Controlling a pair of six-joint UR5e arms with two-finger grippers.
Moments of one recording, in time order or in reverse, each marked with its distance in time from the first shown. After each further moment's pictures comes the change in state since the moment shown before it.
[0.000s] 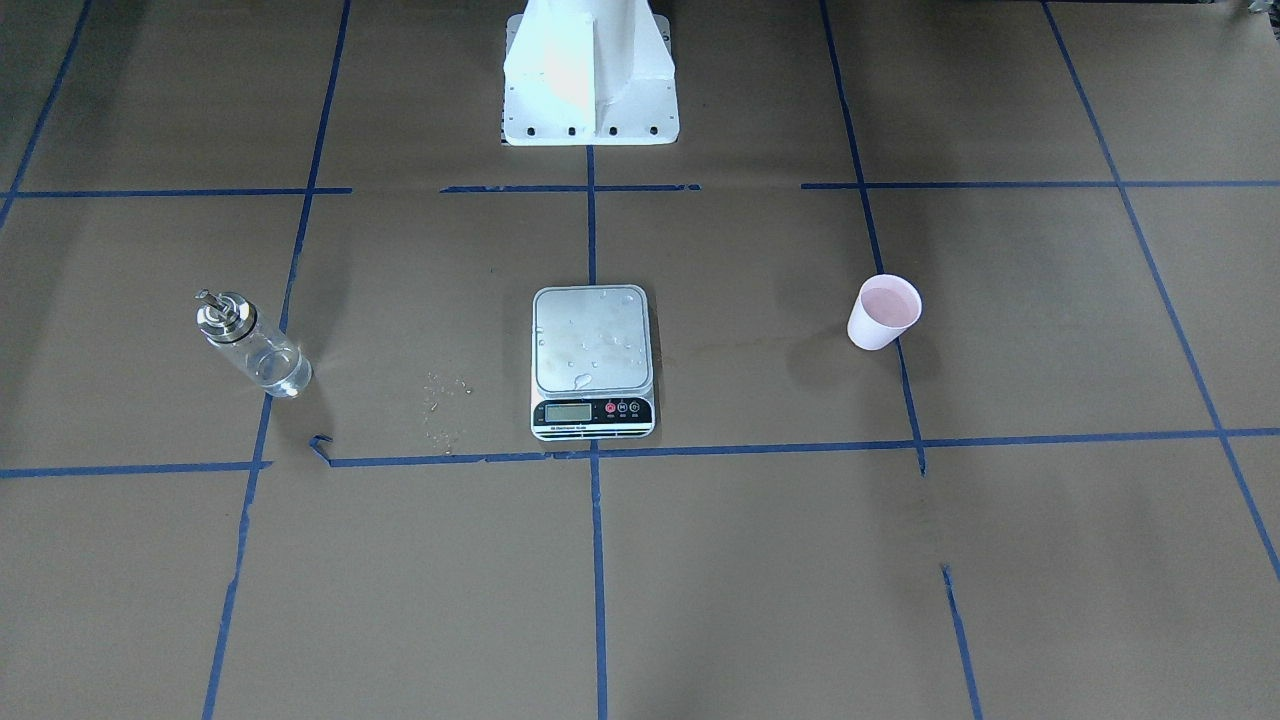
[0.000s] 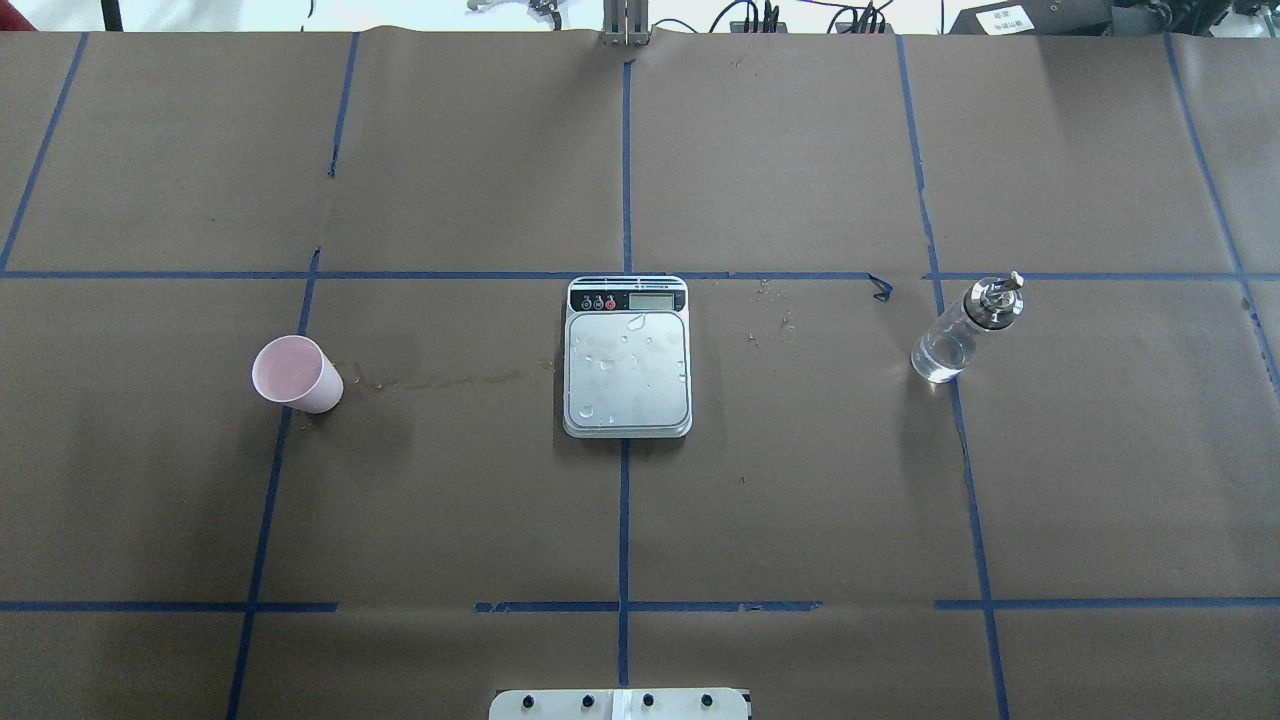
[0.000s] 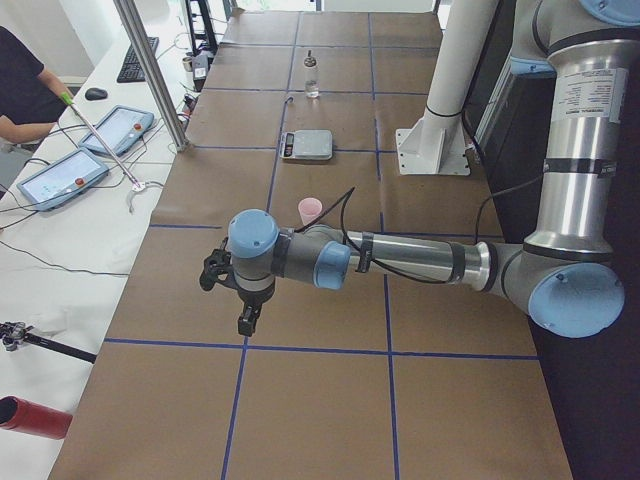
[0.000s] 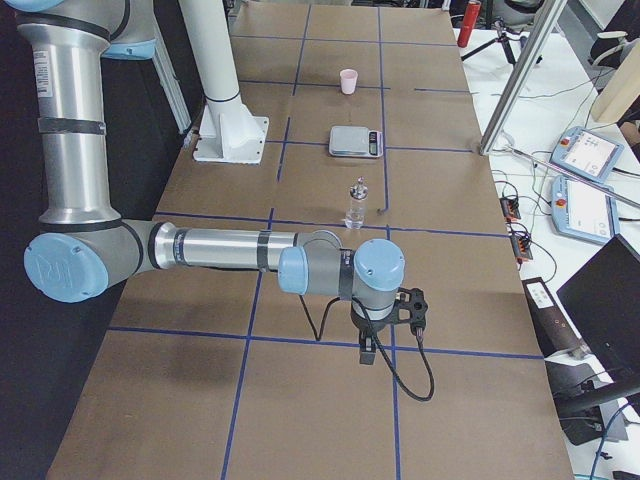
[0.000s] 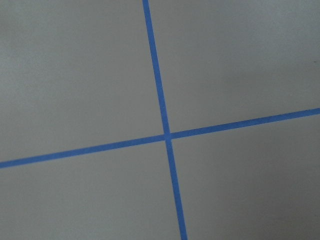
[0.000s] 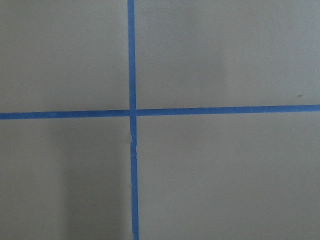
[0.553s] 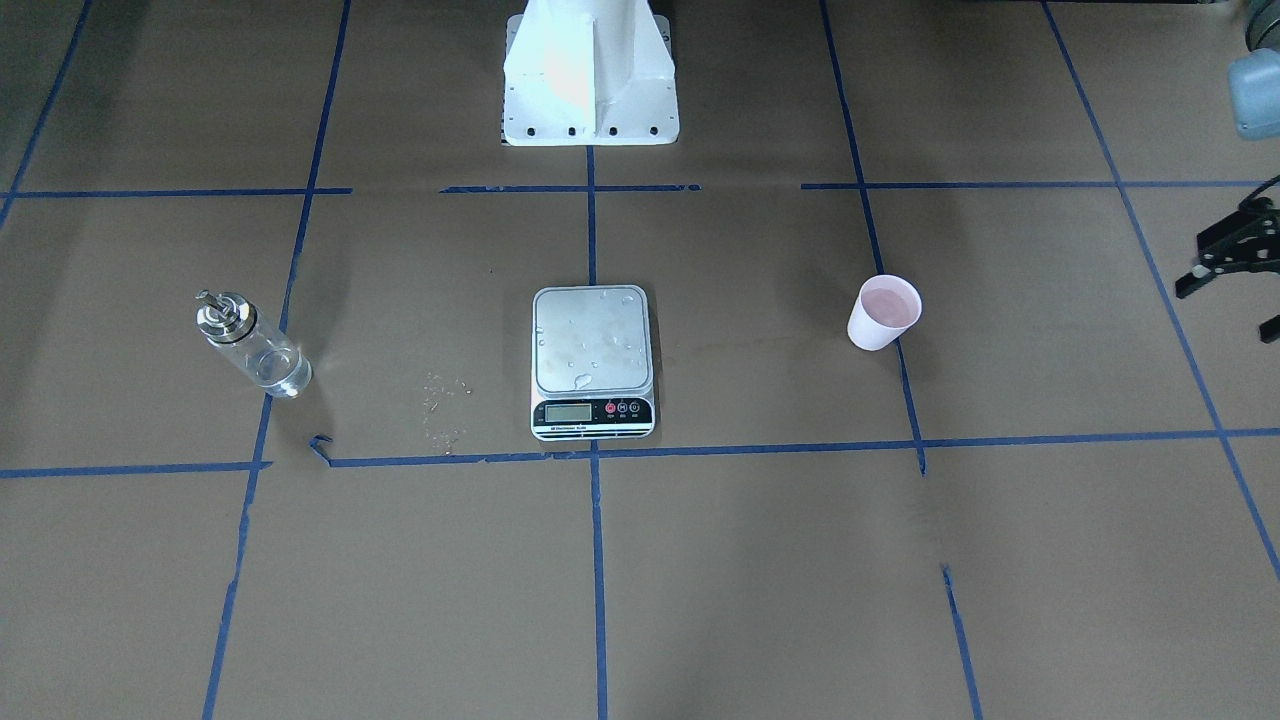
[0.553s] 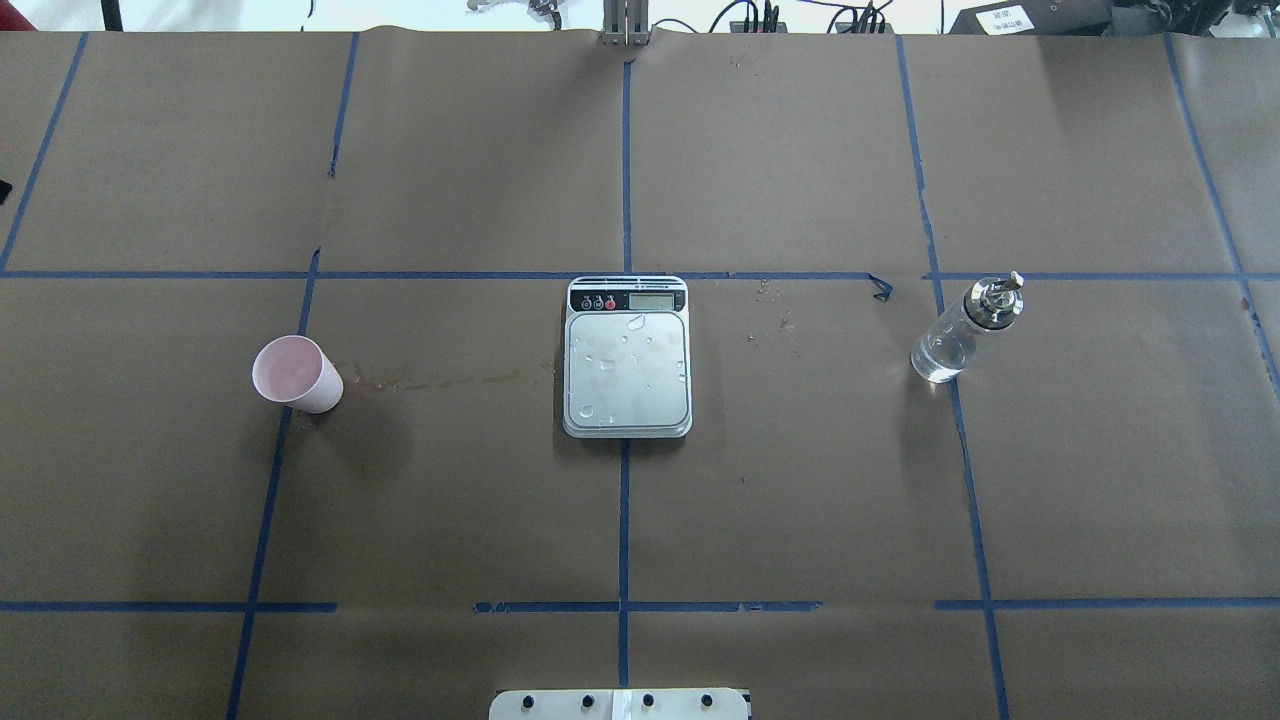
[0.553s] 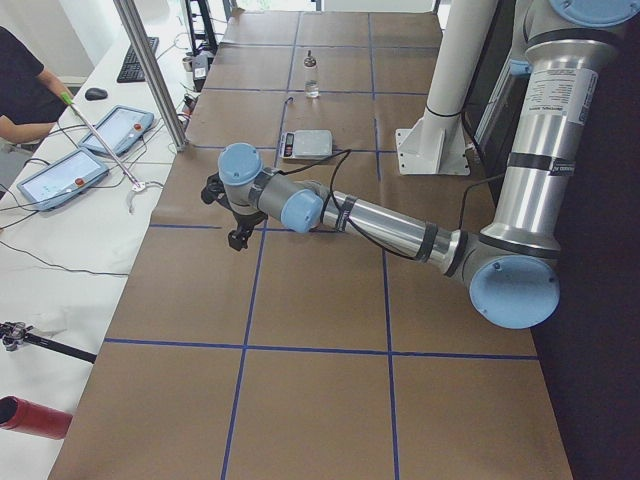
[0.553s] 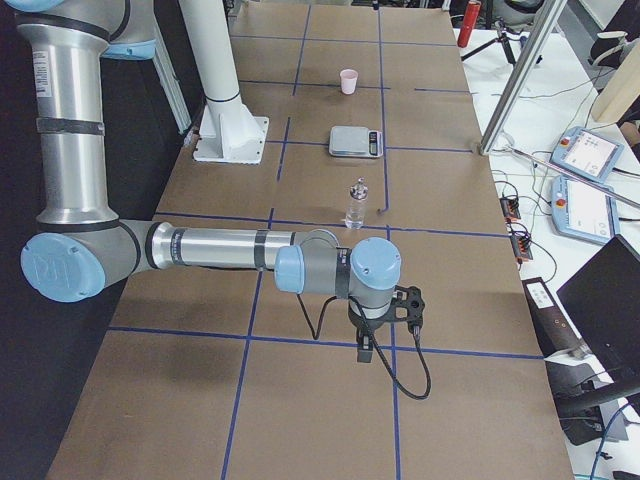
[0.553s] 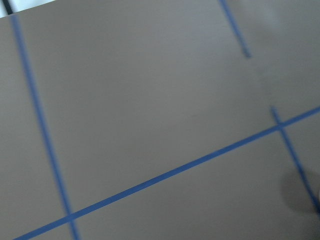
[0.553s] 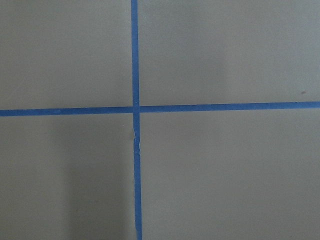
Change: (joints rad) left arm 0.209 -0.123 -0.068 -0.053 -0.205 -0.090; right arm 0.000 -0.013 0.013 -0.001 0.009 0.000
